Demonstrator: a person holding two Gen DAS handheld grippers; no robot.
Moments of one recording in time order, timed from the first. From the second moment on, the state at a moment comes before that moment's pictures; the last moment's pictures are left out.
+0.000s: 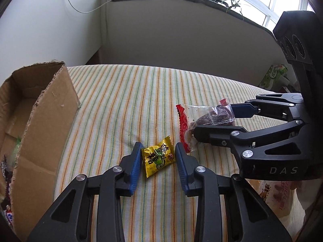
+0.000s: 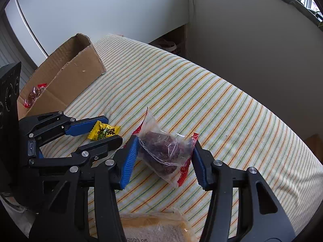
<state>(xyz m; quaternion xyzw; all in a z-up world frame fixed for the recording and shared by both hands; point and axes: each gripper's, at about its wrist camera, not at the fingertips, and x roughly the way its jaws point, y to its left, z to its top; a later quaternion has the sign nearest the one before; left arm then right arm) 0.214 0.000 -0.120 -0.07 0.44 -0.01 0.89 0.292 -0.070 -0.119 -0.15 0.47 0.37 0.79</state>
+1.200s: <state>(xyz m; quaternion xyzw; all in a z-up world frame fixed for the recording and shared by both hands) 0.184 -0.002 -0.128 -0.03 0.45 -0.01 0.89 0.235 -0.149 -0.050 -0.08 0.41 0.31 0.85</state>
